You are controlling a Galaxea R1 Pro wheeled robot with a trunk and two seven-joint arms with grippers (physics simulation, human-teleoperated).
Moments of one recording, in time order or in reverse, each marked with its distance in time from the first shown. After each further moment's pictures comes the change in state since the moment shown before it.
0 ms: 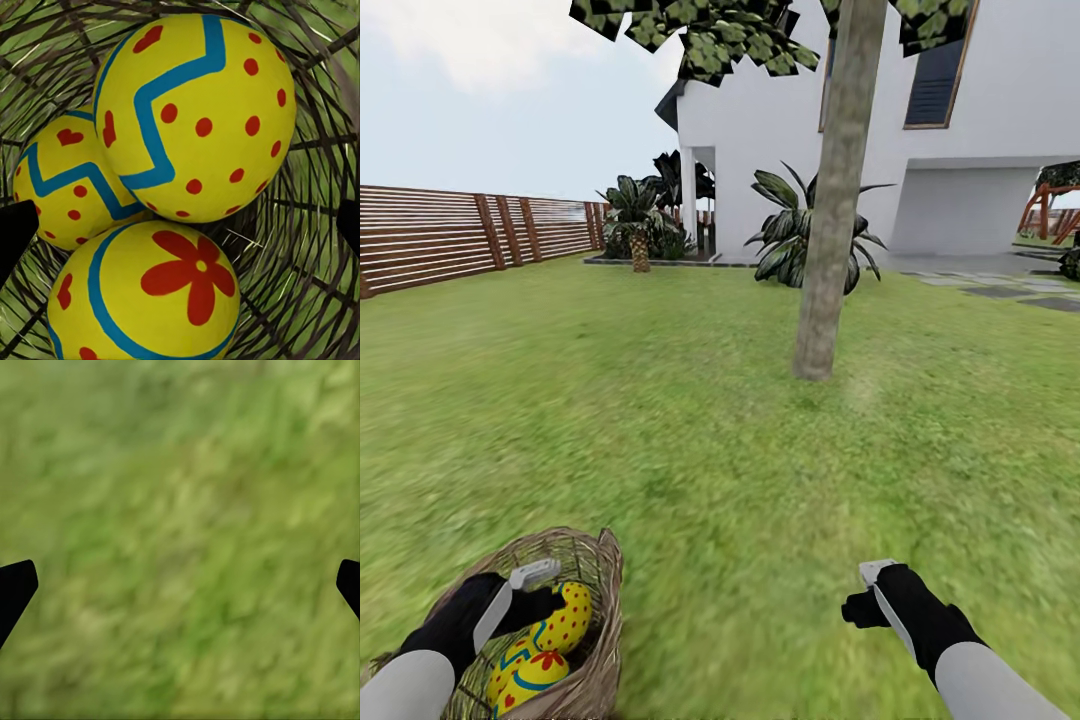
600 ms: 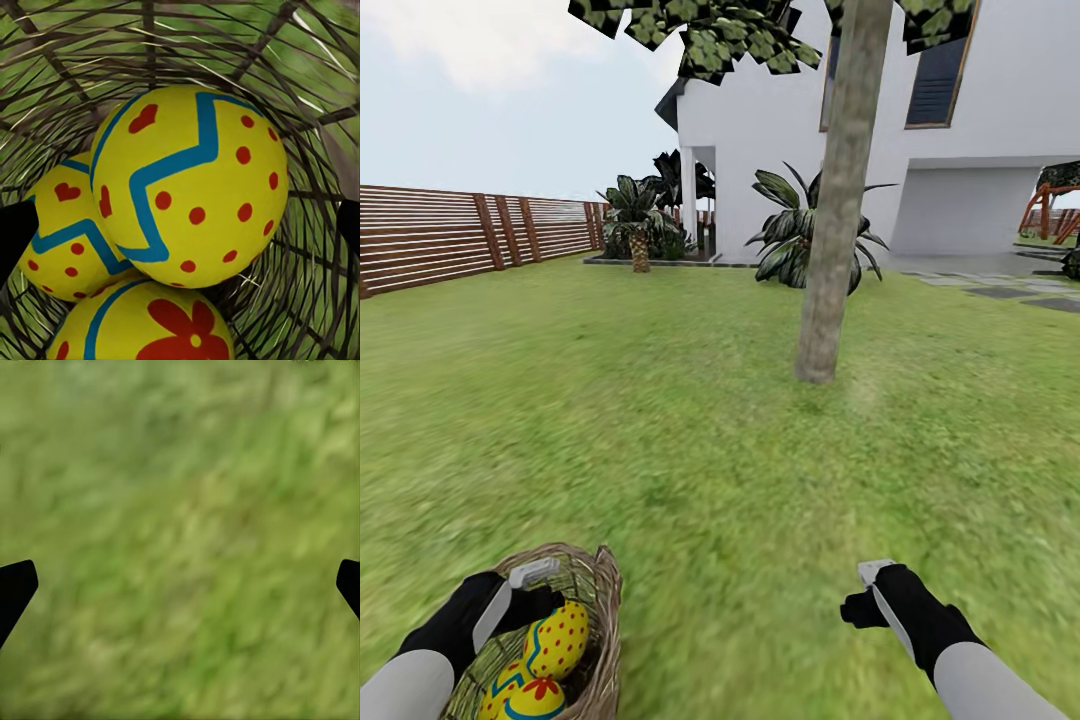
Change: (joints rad) left arm 0.000 0.002 0.001 -0.004 0.001 -0.002 -0.002; right arm 0.000 0.004 0.000 0.000 0.001 -0.001 0.000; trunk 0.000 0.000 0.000
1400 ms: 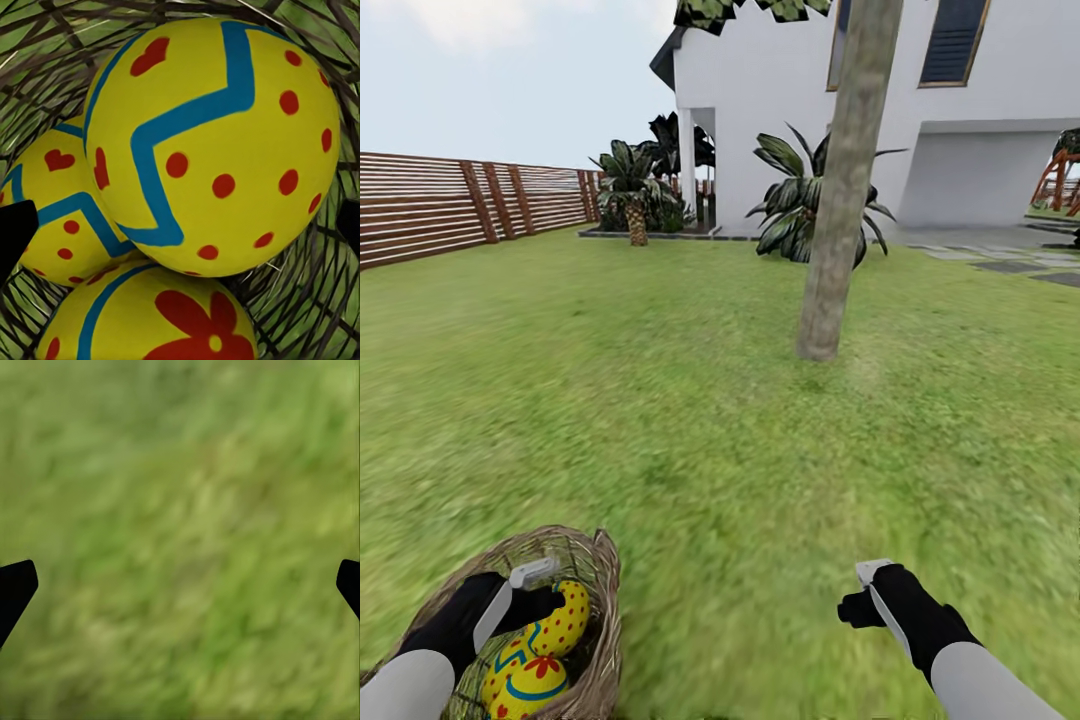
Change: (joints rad) left arm 0.000 -0.002 0.000 0.001 0.001 0.000 0.000; right arm 0.000 0.008 0.000 0.000 0.004 0.000 0.000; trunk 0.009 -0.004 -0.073
